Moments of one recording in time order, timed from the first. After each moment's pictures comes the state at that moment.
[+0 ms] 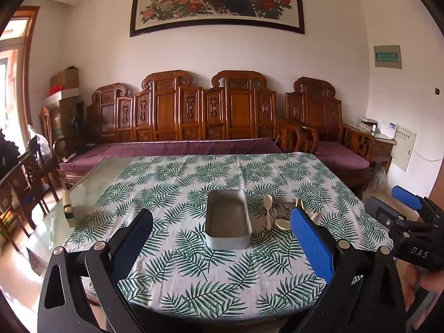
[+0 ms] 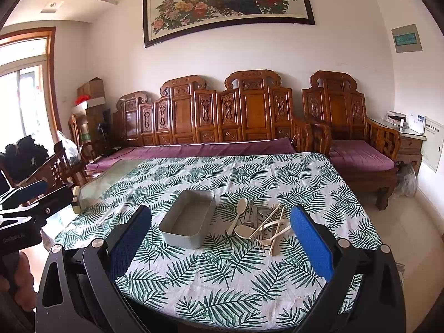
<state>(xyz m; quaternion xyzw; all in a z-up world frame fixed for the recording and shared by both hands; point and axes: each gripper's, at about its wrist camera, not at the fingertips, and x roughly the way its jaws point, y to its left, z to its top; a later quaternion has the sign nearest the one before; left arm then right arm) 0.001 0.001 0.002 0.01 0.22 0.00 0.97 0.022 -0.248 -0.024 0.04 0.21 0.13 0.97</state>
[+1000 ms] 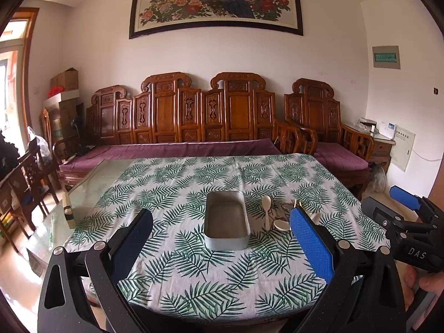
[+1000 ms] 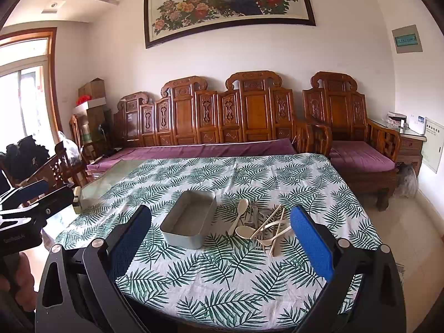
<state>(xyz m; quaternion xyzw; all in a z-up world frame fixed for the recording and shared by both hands) 0.000 0.000 0.007 0.01 0.22 0.00 0.98 0.021 -0.249 -0.024 0.04 0.21 0.13 0.97</state>
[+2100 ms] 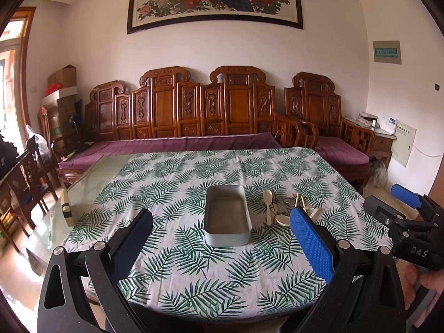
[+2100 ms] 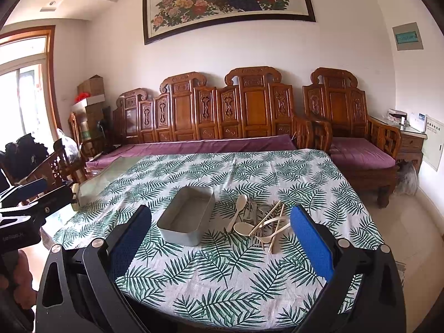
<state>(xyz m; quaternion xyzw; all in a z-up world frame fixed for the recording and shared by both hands) 0.012 -0.005 -0.005 0.01 0.24 -0.01 0.97 0.032 -0.248 -0.028 0.03 0.22 0.13 0.97</state>
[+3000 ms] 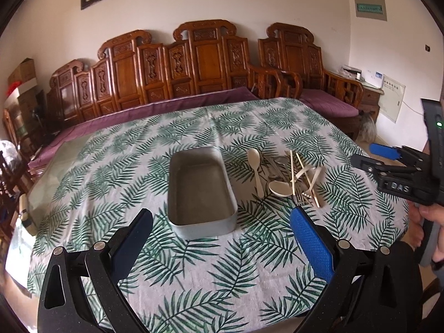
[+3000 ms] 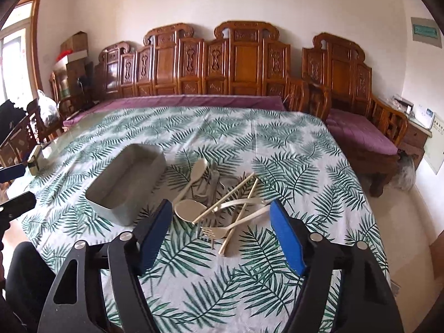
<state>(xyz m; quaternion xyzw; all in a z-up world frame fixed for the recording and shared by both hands) 0.126 -0.034 -0.095 0.06 0.33 -0.08 0.94 0.181 -0.297 -0.130 -0.02 0.33 0.11 0.94</state>
